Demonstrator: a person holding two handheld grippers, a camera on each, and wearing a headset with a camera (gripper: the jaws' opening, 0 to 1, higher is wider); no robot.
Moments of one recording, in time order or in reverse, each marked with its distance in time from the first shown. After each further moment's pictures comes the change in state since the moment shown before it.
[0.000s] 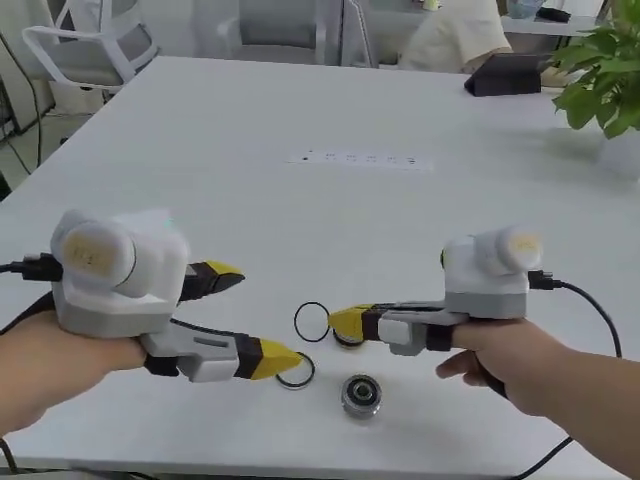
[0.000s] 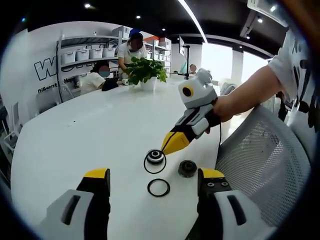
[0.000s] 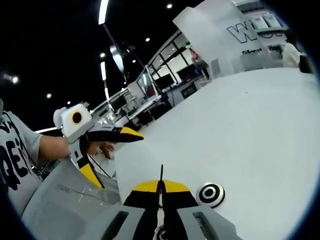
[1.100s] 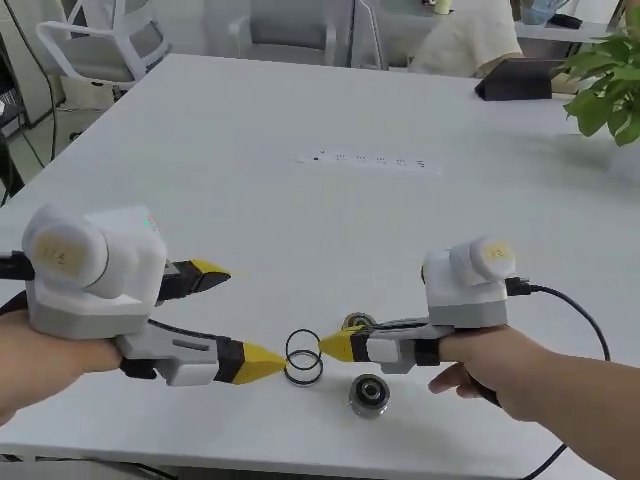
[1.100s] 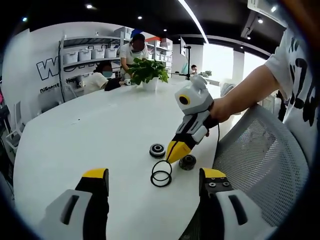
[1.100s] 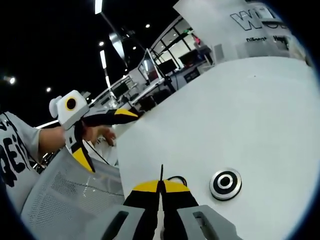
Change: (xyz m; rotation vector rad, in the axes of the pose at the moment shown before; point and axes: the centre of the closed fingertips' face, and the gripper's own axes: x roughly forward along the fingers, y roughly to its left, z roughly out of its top) left arm -0.021 0.005 -0.009 -0.005 -0.003 0.015; right arm 0.018 0.008 -0.028 0.016 0.129 0.024
